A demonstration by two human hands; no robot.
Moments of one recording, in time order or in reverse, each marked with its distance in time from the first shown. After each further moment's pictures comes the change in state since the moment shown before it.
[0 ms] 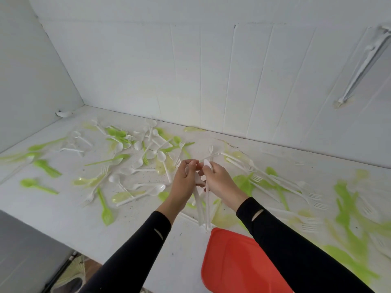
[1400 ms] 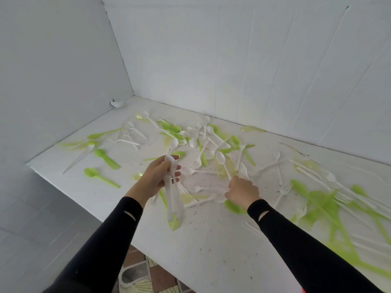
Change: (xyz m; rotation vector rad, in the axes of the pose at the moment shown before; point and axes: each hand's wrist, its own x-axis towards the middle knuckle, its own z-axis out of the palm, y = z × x) left_hand 0.059 0.017 -0.274 -0.020 0.095 -0.249; right_hand 0.094 0.020 0.147 -1.019 -0.062 0.108
